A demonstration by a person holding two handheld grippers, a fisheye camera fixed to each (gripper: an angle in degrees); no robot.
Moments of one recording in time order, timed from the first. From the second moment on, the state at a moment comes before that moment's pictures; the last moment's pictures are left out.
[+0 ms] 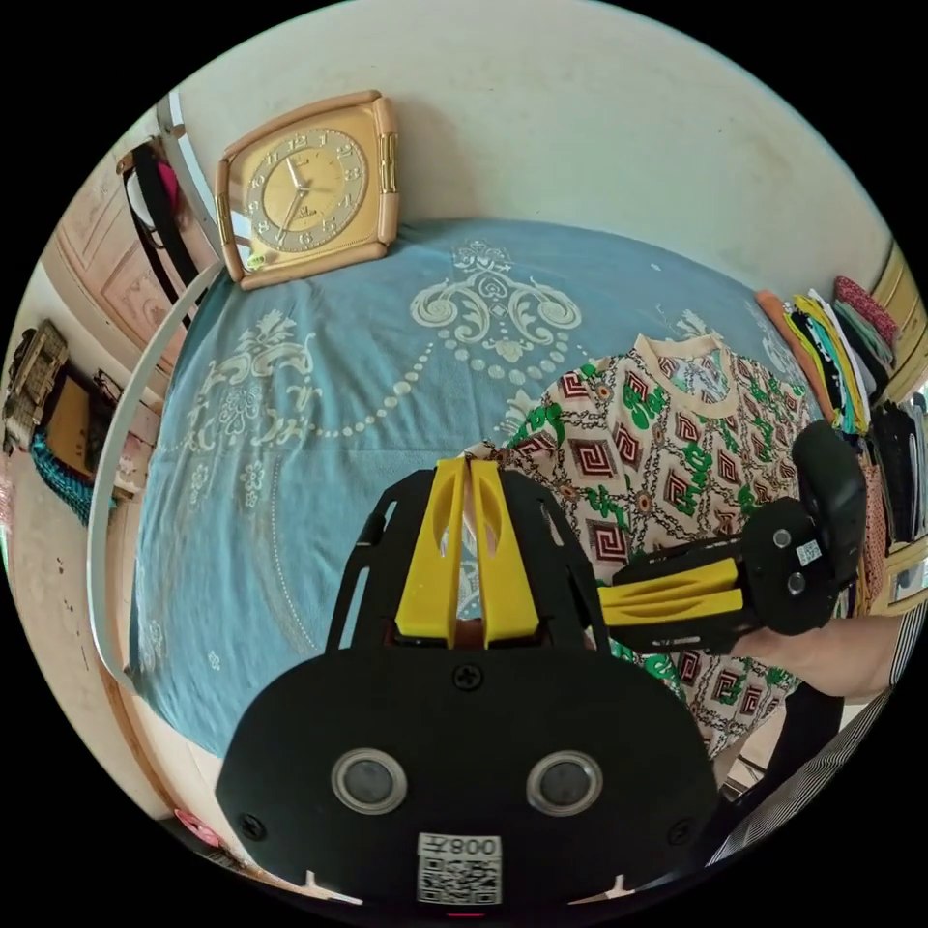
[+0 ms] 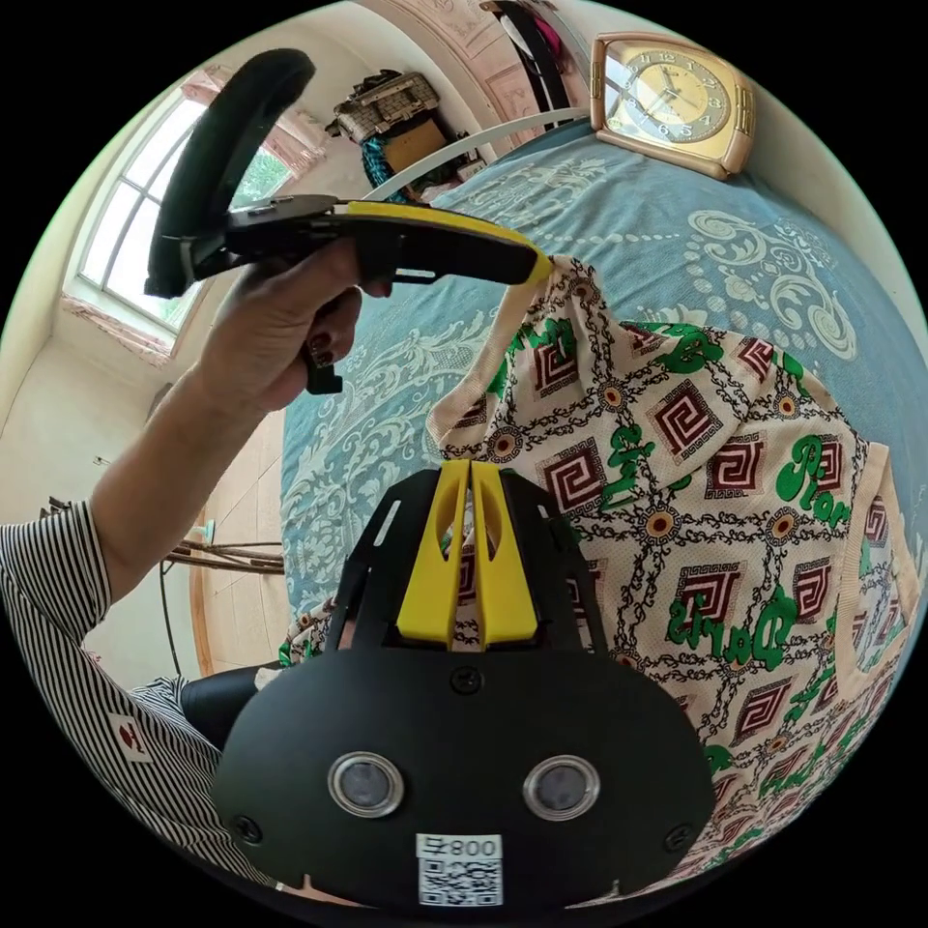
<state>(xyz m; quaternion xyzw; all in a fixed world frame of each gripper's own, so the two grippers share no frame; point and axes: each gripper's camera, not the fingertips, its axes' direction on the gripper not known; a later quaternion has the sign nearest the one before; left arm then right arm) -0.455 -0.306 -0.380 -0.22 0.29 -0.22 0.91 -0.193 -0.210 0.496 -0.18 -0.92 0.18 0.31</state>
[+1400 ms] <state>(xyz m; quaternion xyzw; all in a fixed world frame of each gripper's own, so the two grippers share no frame) -0.035 -0.651 -0.359 -0.03 0.61 -0.02 0.79 0.156 0.318 0.642 -0.48 -0.60 0.48 0.42</state>
